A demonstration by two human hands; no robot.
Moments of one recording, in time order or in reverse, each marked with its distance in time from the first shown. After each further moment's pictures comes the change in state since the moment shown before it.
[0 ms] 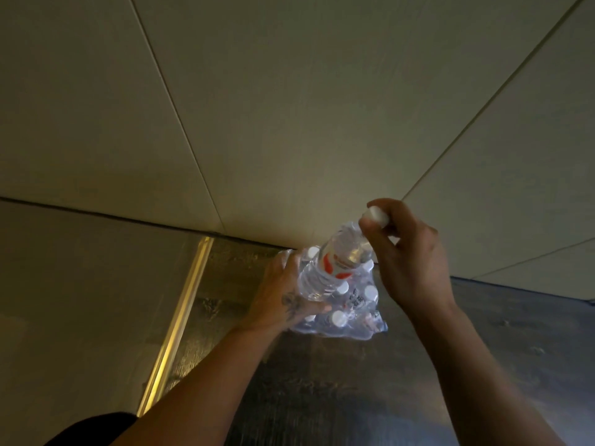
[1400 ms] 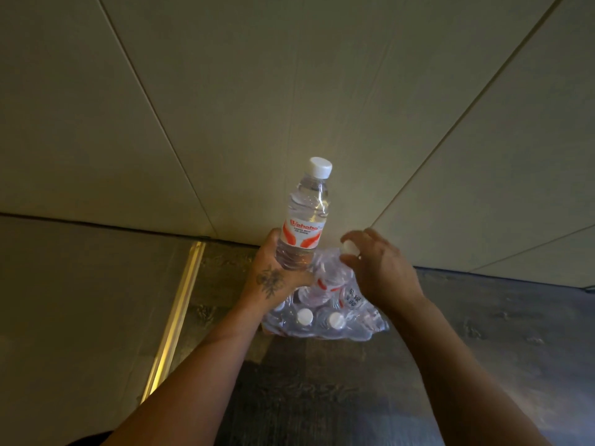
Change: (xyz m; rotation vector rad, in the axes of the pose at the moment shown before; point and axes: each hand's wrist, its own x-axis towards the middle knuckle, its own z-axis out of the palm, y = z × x) left_hand 0.018 0.022 -0.035 -0.537 0.118 -0.096; right_hand 0.004 0.053 0.044 -0.399 -0.336 -0.004
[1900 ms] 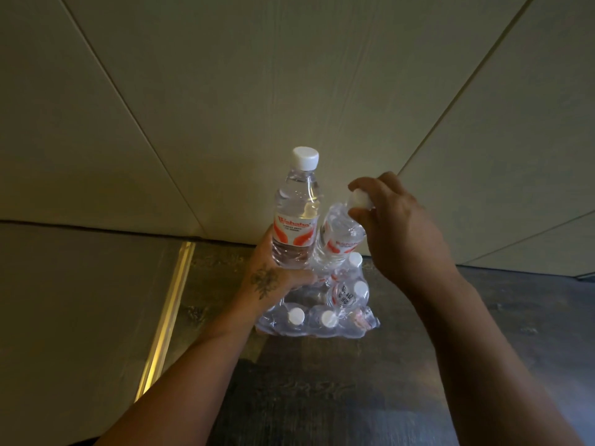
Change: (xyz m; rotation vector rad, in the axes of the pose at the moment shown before) left_hand -0.009 0.021 0.008 -0.052 -0.080 -0.041; right_hand 0.006 -0.027 -0.074 0.062 0.190 -0.064
